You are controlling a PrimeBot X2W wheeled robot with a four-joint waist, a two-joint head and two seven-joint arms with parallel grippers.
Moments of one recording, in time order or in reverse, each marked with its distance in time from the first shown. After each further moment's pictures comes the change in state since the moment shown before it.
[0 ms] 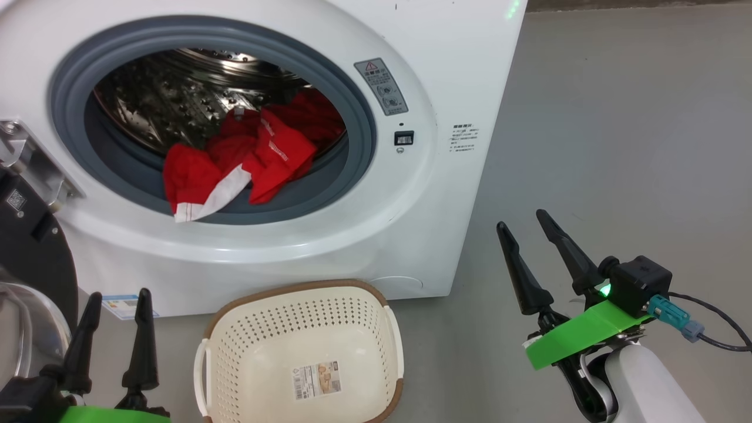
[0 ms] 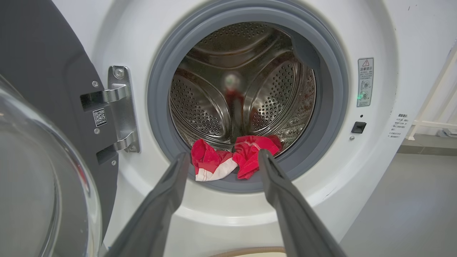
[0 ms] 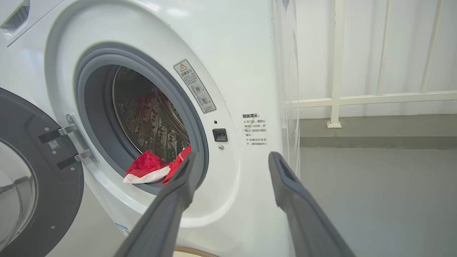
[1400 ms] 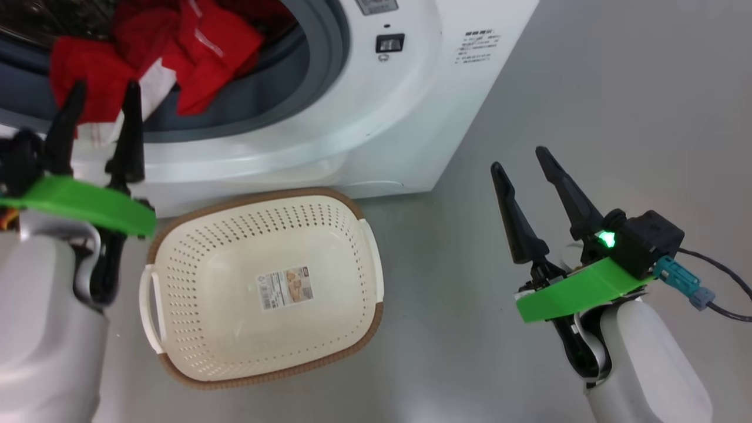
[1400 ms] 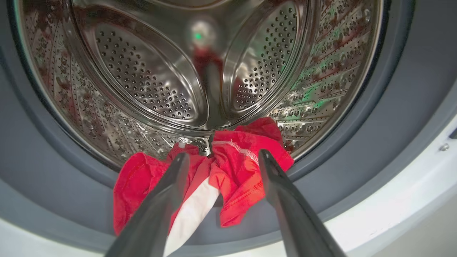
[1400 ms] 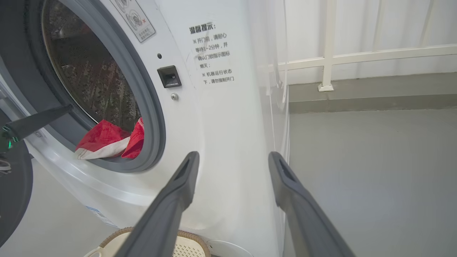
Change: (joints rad) left arm -0.667 0.100 -0.211 0.381 -0.108 0.000 0.064; right arm -0.098 0.046 -0.030 -0.080 -0.072 0.000 0.000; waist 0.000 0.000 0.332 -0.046
